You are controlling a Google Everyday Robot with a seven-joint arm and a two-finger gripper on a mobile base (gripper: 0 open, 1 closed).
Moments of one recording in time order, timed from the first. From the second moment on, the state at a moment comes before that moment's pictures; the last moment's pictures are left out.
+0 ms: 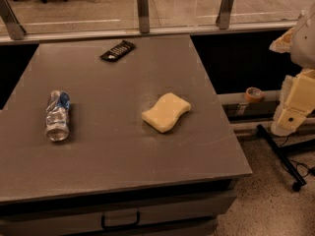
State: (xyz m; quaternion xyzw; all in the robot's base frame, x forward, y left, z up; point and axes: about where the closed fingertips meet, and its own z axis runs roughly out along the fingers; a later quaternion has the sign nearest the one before) arm 0.438 -0.217 0.977 -0.60 0.78 -0.03 0.16
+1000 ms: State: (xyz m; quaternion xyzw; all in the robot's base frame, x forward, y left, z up) arm 0.431 -0.095 0.966 -0.78 0.61 0.03 0.15
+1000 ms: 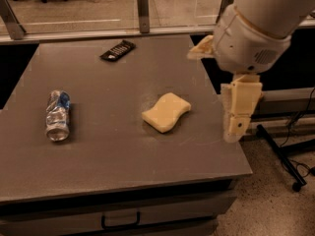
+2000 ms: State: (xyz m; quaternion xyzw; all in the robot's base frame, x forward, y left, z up) arm 0.390 0.044 0.966 -0.95 0.27 0.04 0.17
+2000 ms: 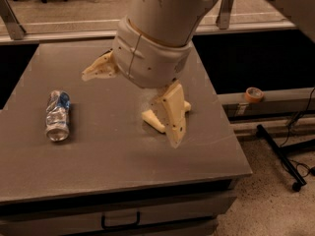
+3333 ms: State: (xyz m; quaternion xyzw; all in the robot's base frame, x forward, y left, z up) arm 0.459 0.186 0.972 -0.99 -0.01 -0.09 0.14
